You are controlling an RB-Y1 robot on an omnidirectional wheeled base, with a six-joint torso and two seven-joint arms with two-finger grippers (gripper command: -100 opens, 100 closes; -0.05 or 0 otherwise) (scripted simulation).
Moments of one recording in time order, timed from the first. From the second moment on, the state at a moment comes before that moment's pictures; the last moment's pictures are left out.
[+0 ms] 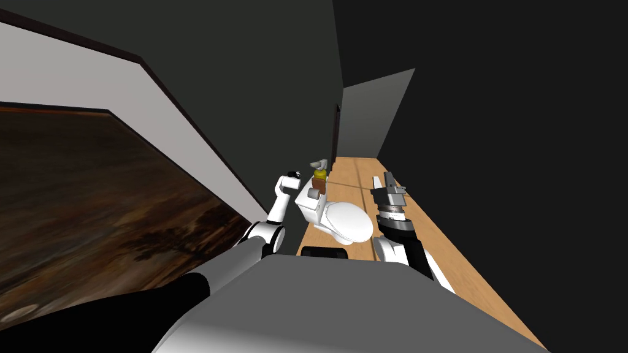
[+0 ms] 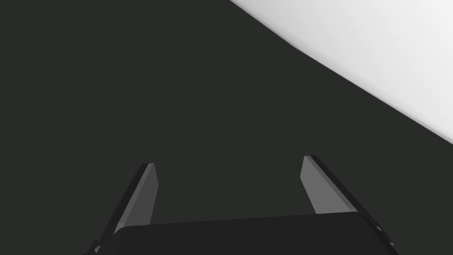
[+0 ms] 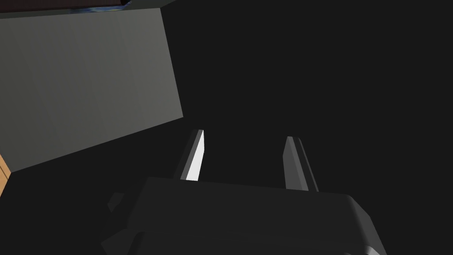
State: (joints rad) left arm -0.62 0.17 0.01 -1.43 -0.09 0.99 0.16; right arm 0.49 -0.02 0.05 -2.31 0.06 -0.43 -0.11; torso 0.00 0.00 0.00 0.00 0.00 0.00
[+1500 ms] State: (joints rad) left arm -0.93 0.16 0.01 -1.17 0.04 1.38 0.16; right arm 0.49 -0.02 0.05 -2.31 0.06 -0.43 -0.11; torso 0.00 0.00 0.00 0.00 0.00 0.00
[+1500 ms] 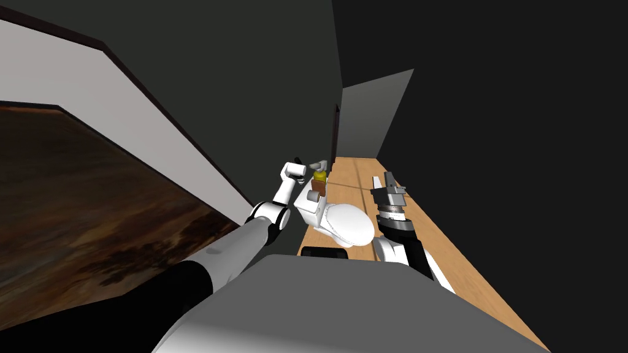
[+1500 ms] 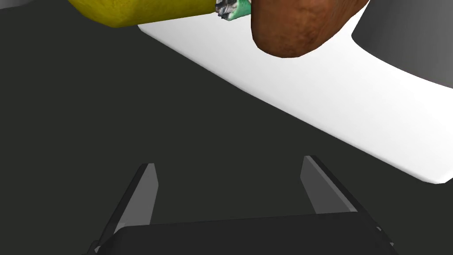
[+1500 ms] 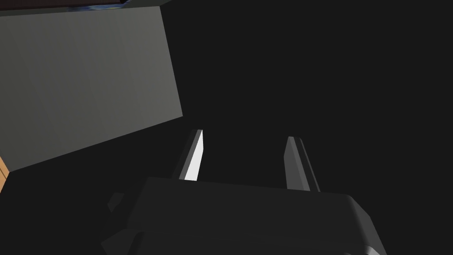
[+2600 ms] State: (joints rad) left arm -1.10 0.14 0.00 -1.02 0.17 1.66 0.17; right arm 0.49 -0.02 0.05 -2.31 0.06 -0.43 -0.11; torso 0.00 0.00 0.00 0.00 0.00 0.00
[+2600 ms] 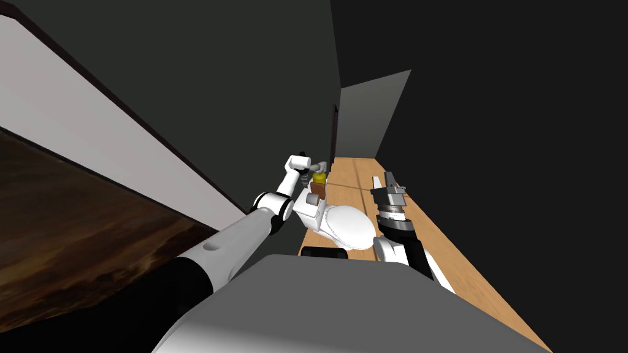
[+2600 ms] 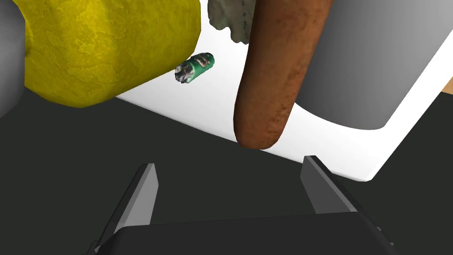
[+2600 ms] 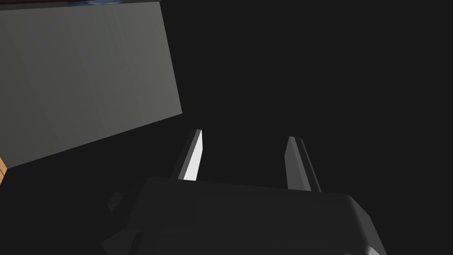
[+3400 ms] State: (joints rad) left arm -1.20 0.10 0.00 -0.93 0.28 1.85 0.17; right arm 0.49 -0.02 0.05 -2.31 0.06 -0.43 -0.11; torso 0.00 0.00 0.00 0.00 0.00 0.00
